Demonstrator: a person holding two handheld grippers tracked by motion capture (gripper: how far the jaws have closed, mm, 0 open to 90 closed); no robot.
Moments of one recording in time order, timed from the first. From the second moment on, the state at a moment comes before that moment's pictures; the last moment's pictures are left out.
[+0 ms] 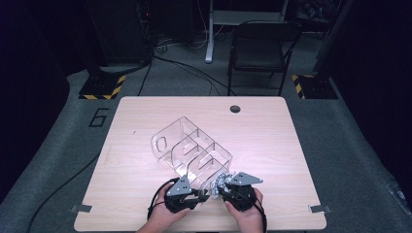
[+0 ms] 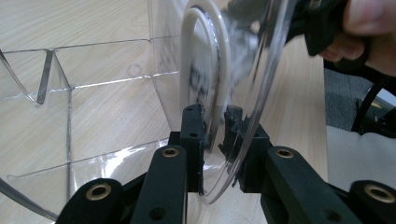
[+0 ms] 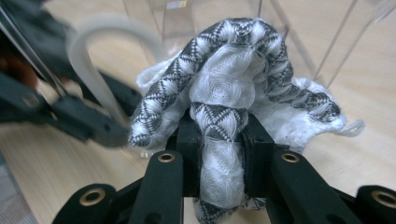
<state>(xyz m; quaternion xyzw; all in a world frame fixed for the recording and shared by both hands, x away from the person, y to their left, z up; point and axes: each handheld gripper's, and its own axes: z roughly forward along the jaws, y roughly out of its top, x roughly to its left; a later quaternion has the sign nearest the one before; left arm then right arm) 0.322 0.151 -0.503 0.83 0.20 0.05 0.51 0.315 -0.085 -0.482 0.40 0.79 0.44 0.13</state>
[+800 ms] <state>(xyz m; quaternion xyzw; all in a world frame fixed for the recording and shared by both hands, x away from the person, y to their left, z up) 0.320 0.191 -0.478 0.80 0.22 0.02 0.55 0.315 -0.089 -0.500 0.41 0.79 0.44 0.11</state>
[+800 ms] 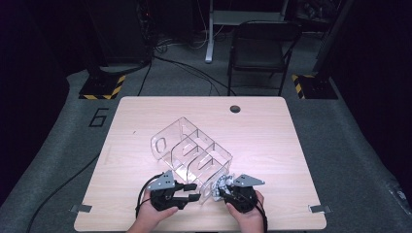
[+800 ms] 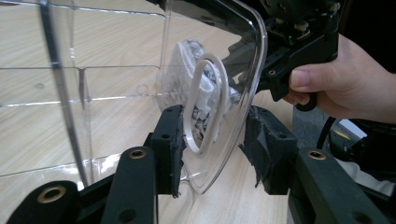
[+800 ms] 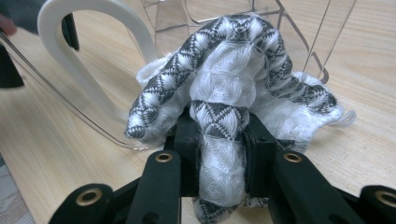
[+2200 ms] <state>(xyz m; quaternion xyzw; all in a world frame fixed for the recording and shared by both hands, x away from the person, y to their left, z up) 0.371 0.256 -0.483 0.76 0.35 0.17 0.52 0.310 -0.091 -0.495 0.42 0.78 0.46 0.11</state>
